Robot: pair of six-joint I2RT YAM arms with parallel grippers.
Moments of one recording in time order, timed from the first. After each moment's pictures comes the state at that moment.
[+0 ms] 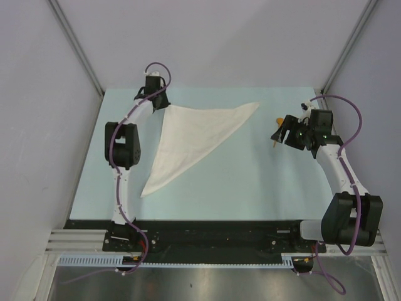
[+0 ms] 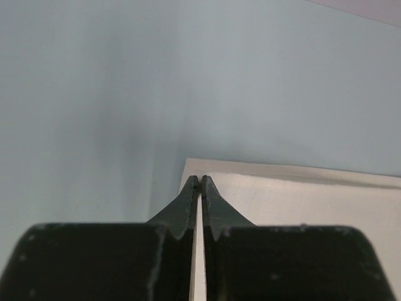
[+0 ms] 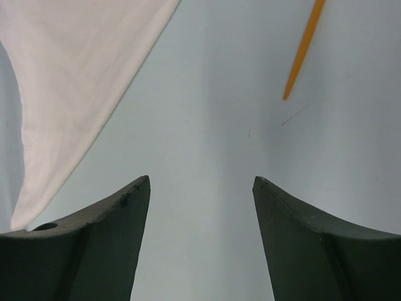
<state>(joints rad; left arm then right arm) -0.14 2.36 1.99 -0.32 -0.06 -0.35 -0.08 1.32 1.01 -0.42 -0.38 0.30</state>
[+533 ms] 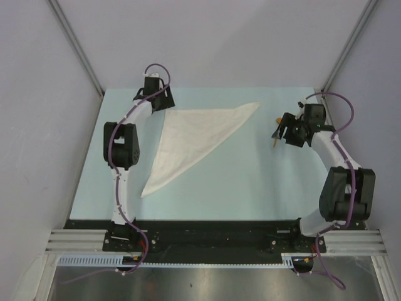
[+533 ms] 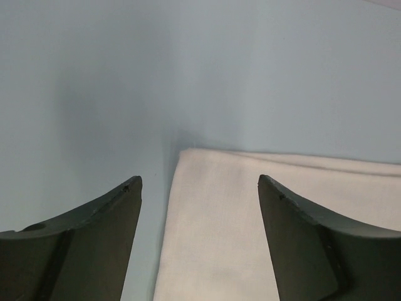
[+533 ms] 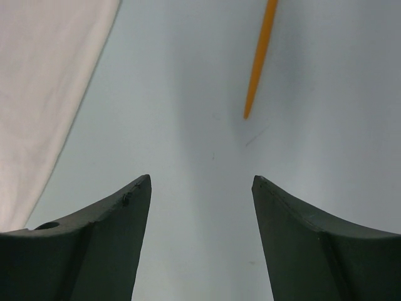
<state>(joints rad) -0.13 2.37 1.99 -0.32 -0.02 -0.34 -0.07 1.50 1.09 -0.43 -0.28 0.30</state>
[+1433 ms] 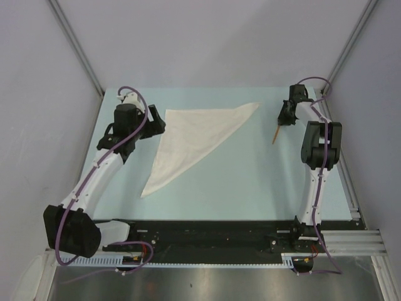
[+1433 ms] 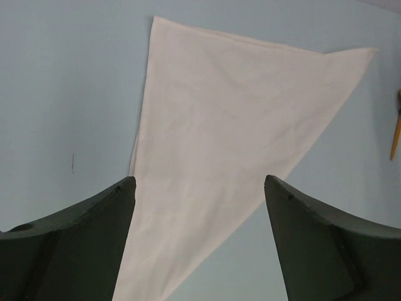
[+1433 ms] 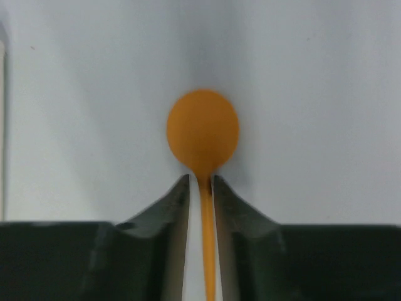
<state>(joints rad) -0.21 1.25 1.09 -0.34 -0.03 -0.39 -0.05 2.30 1.84 -0.52 0.01 0.31</state>
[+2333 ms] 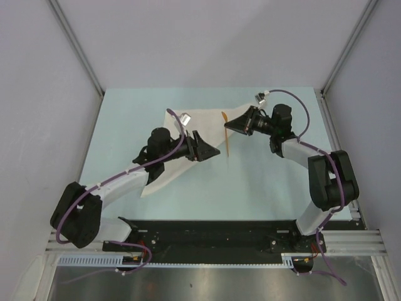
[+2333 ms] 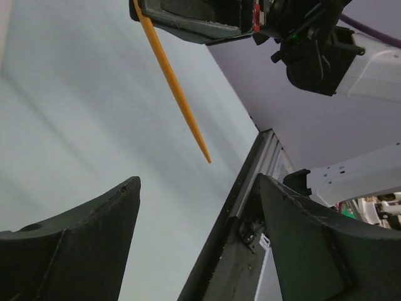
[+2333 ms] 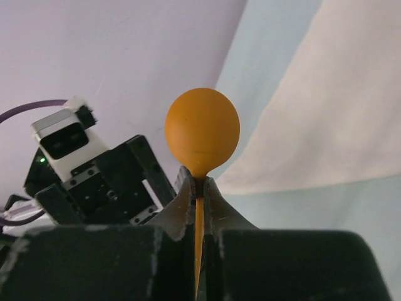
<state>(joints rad) -0.56 1.33 0.74 0.41 0.55 -0.73 0.21 1.68 0.98 0.57 -0.87 1.00</state>
